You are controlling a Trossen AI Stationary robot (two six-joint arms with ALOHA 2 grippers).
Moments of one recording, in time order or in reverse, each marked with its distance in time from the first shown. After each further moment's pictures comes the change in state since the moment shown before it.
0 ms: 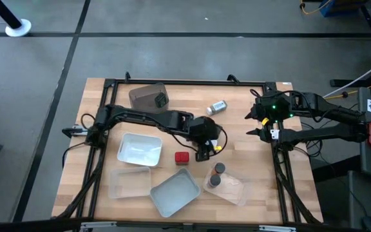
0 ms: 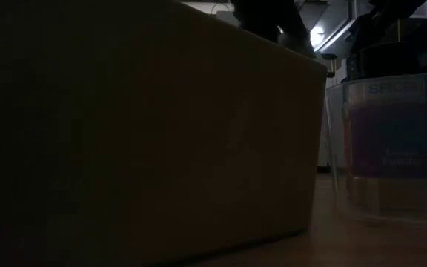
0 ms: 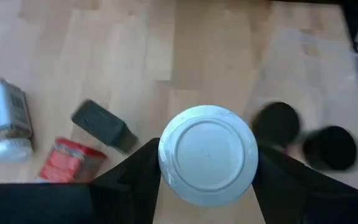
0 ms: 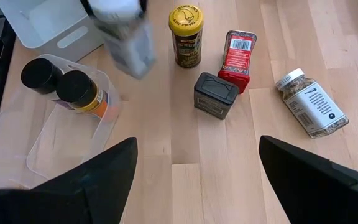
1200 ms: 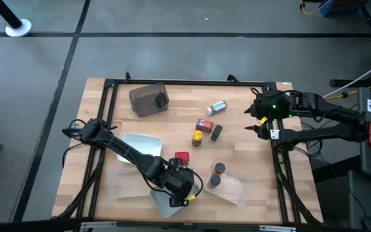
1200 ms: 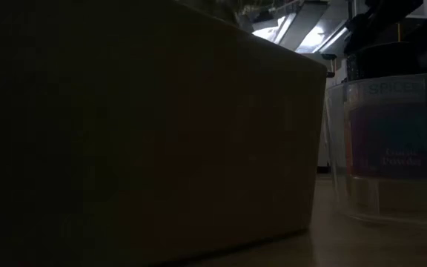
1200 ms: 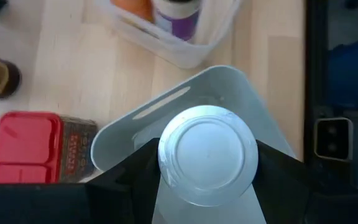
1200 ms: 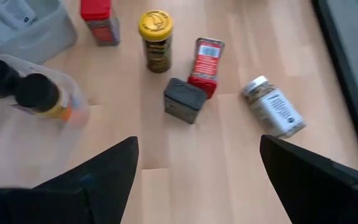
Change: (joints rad) left arm -0.401 -0.060 -0.213 -0.088 -0.169 -0.416; right arm 0.000 0.005 0.000 0.033 0.135 -0.048
